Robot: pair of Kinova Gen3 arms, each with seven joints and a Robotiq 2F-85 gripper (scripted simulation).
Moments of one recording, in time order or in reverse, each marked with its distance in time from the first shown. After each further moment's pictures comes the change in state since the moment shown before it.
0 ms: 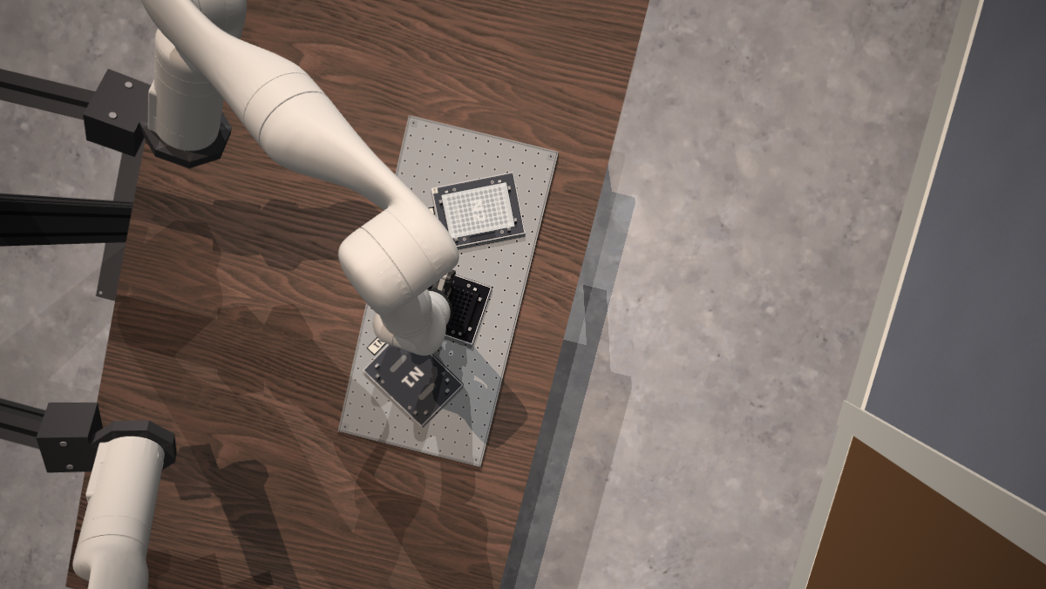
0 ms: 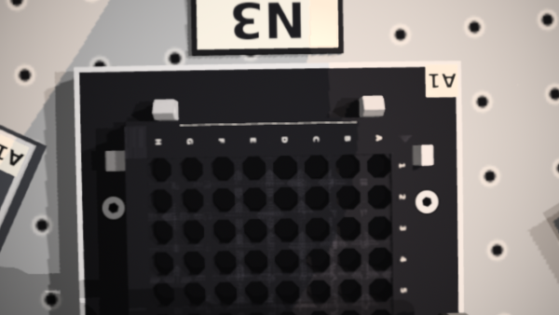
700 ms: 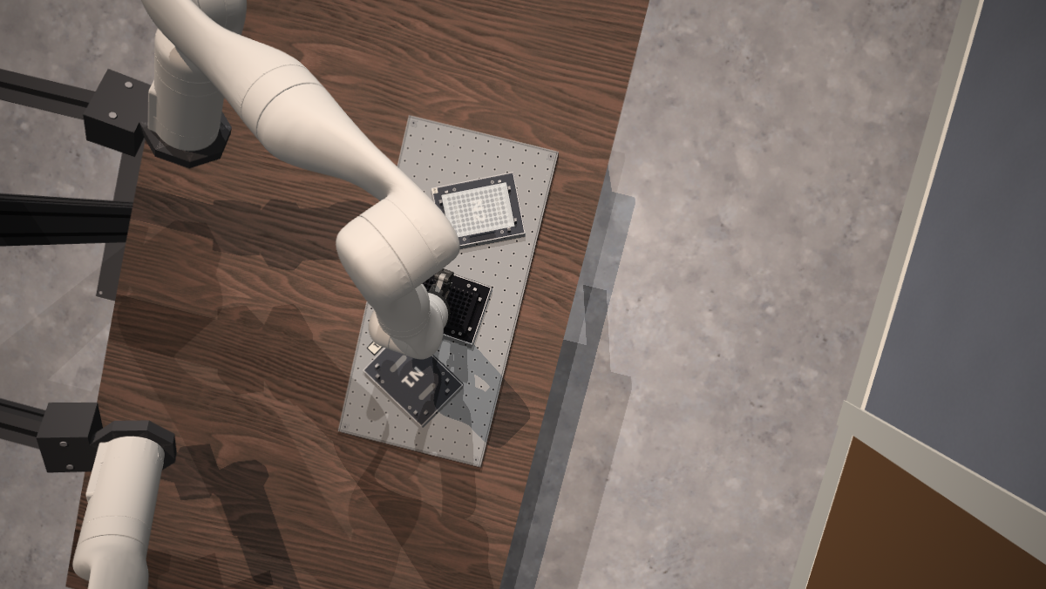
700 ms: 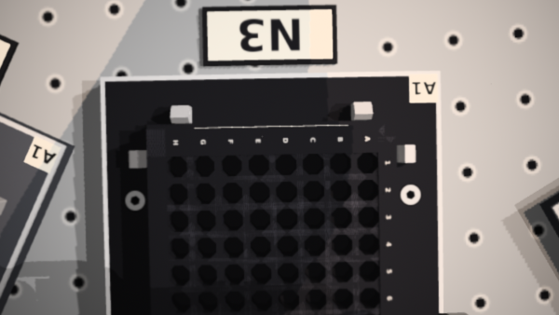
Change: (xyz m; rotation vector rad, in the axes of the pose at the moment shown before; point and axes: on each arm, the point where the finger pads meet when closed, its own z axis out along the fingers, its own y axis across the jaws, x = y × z) left arm 0.000 -0.001 -0.025 0.000 0.000 0.002; right arm 0.000 0.000 0.000 0.000 0.000 0.000
